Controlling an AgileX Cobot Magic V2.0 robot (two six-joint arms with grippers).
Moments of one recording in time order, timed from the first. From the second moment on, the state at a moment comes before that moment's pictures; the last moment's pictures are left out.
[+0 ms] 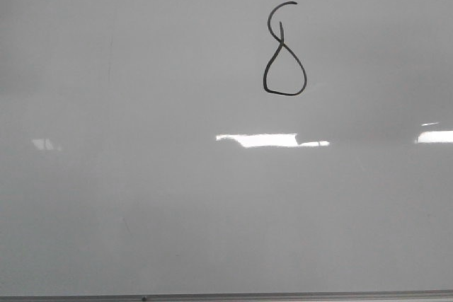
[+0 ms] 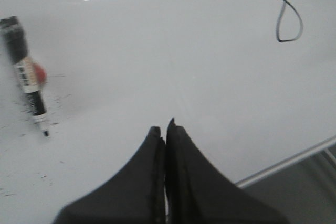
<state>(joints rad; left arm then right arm) -0.44 0.61 -0.75 0.14 0.71 -0.14 0.45 0.51 -0.80 -0.02 1.07 -0.05</state>
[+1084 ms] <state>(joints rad) 0.02 -0.01 0.01 0.05 0.06 -0.02 0.45 0.51 -0.80 -0.02 1.08 -0.05</state>
